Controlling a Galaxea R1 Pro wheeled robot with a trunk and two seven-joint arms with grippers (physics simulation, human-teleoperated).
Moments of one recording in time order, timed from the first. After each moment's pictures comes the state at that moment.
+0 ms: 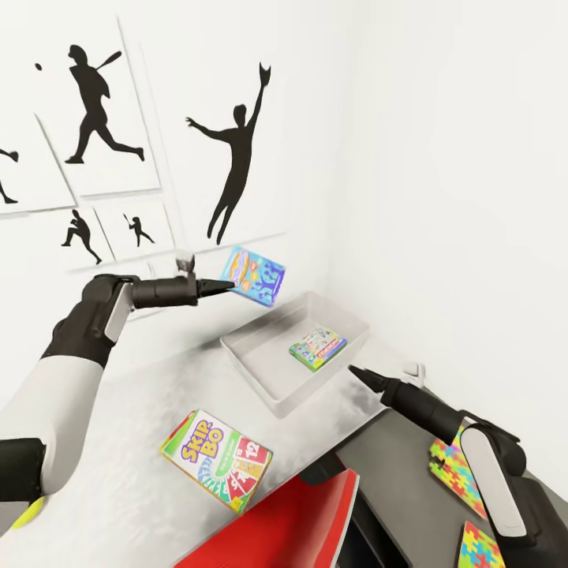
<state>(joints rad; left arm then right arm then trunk) -1.13 0.19 0.00 -0.91 0.23 1.04 -1.22 -0.33 -0.13 -0.13 -1.55 -0.67 0.71 0.63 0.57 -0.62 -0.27</state>
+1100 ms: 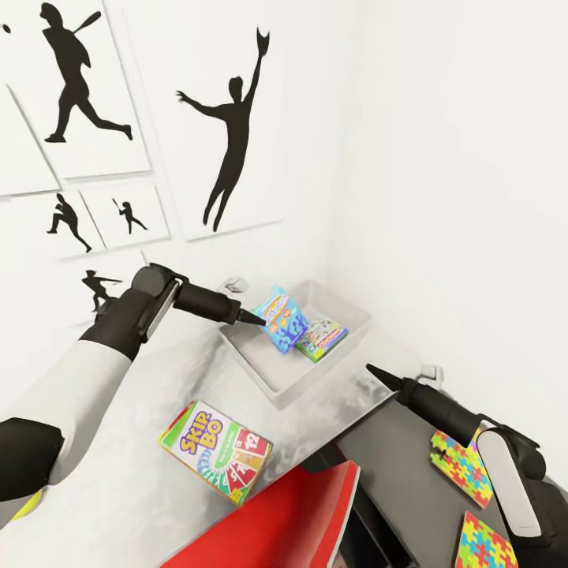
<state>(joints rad) -1.20 0.14 -0.34 -0.90 -0.01 1.04 -1.21 -0.33 -0.15 -0.21 -1.52 -0.67 0.72 0.63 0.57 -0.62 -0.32</state>
